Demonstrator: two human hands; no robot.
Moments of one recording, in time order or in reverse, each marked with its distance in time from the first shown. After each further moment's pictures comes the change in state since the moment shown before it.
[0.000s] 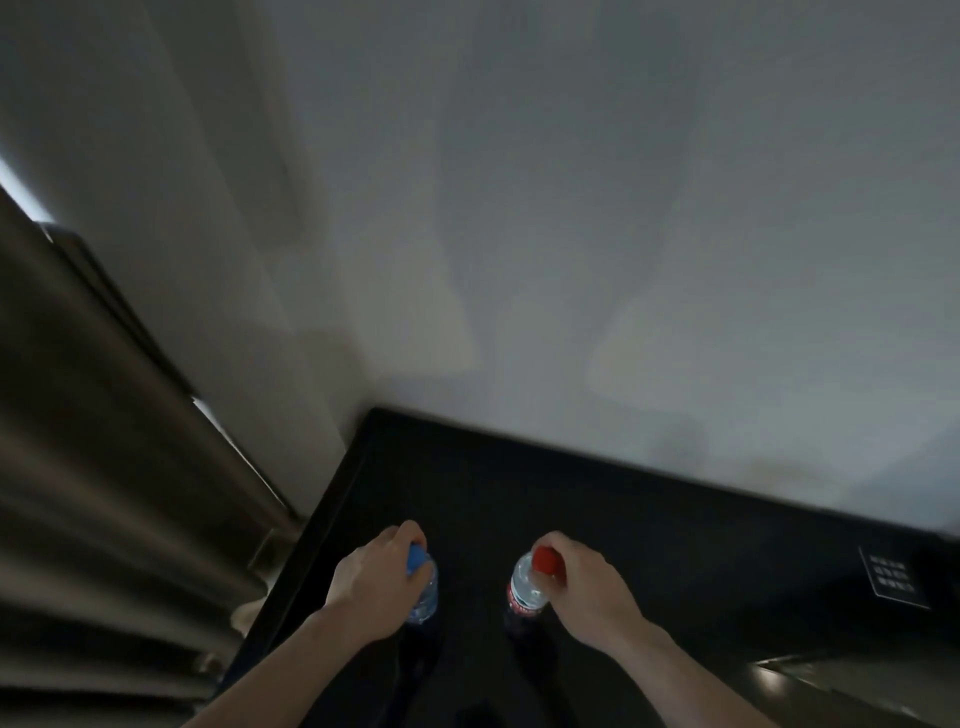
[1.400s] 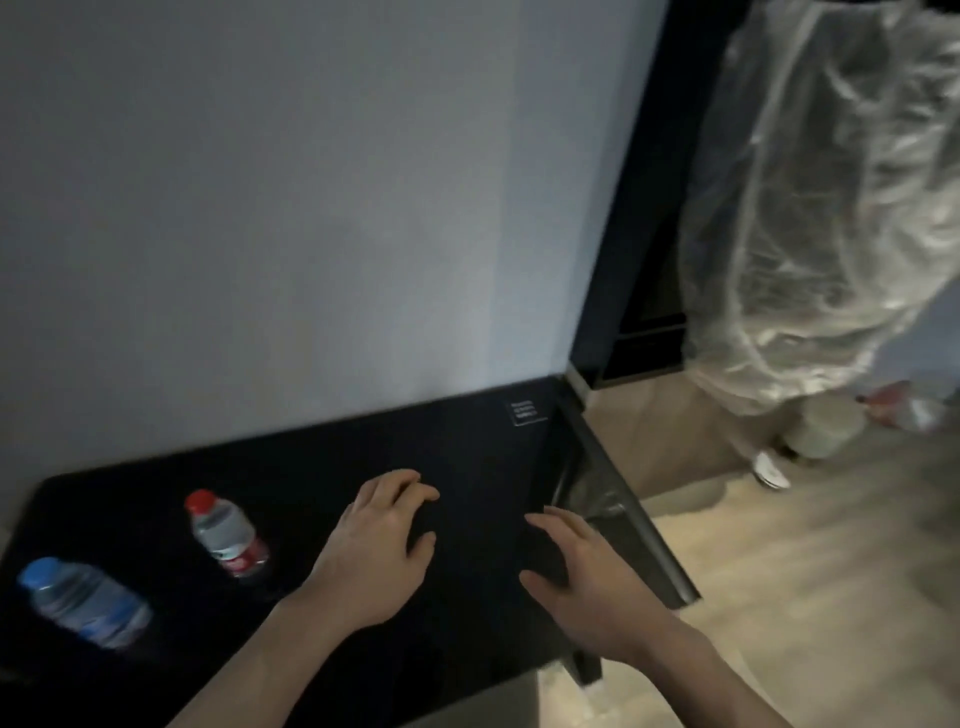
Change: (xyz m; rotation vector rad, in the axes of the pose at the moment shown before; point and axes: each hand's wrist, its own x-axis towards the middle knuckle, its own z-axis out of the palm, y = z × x) left_hand -0.207 0.339 0.113 0.102 -0.019 0.705; right_hand -0.415 0.196 -0.094 0.018 0.387 0.314
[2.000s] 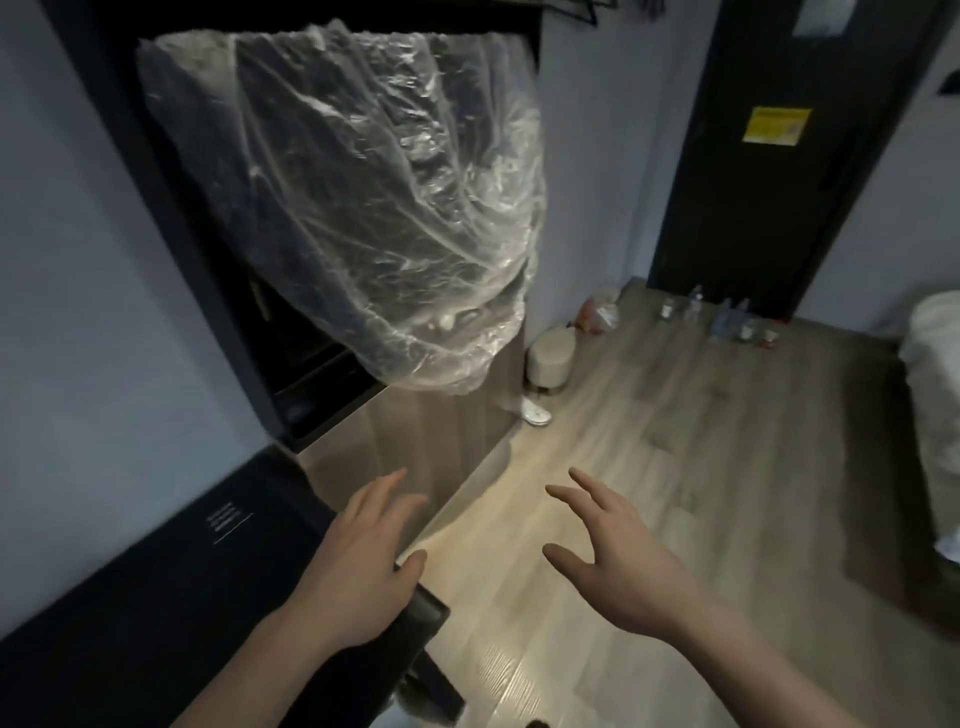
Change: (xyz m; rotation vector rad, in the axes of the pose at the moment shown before) left_hand 0.117 0.364 0.132 0.036 -0.273 0.597; right_hand -0.185 0.301 -0.175 0.075 0.437 0.446
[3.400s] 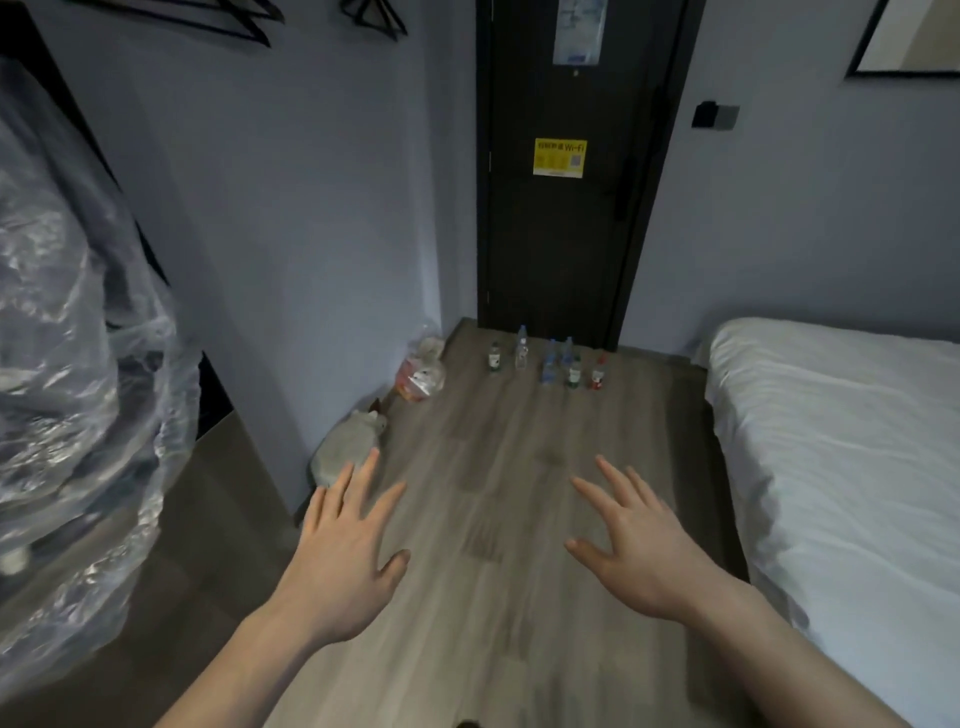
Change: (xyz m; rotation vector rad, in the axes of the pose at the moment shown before) left_hand 0.682 0.453 0.168 0.249 -0.027 0.235; right_hand 0.311 0.599 -0.426 -0.168 0.068 0.340
